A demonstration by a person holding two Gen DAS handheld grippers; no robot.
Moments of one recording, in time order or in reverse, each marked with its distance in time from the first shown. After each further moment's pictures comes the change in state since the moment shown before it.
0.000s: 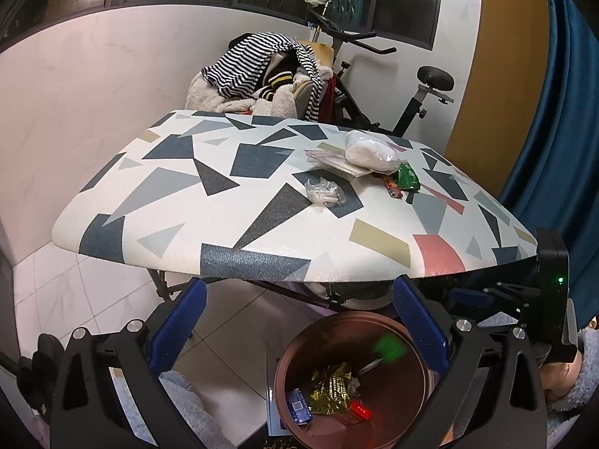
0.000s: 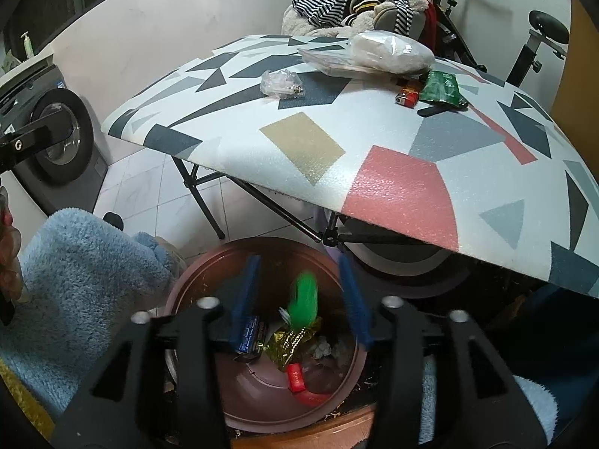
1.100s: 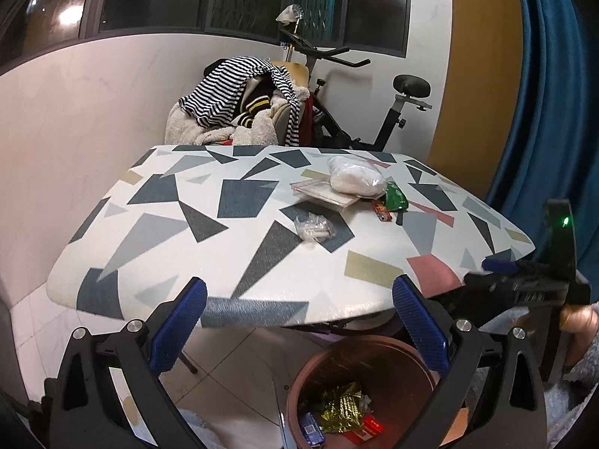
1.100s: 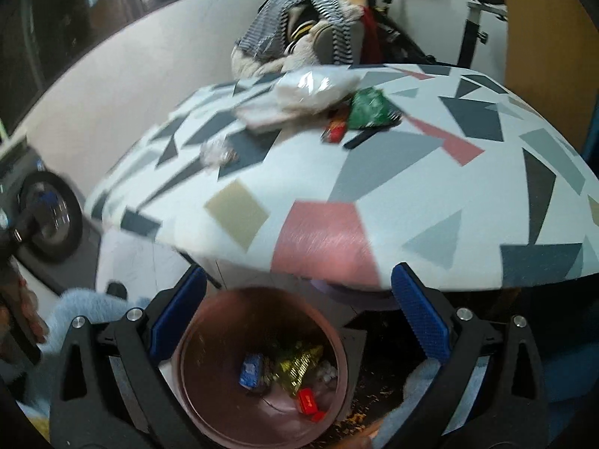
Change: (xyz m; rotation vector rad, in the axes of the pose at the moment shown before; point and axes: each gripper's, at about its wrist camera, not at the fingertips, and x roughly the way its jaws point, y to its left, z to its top) left arm 0.005 0.002 0.032 0.107 -0.077 -0.054; right arm -0.032 -0.069 0.023 0.270 -0.139 -0.007
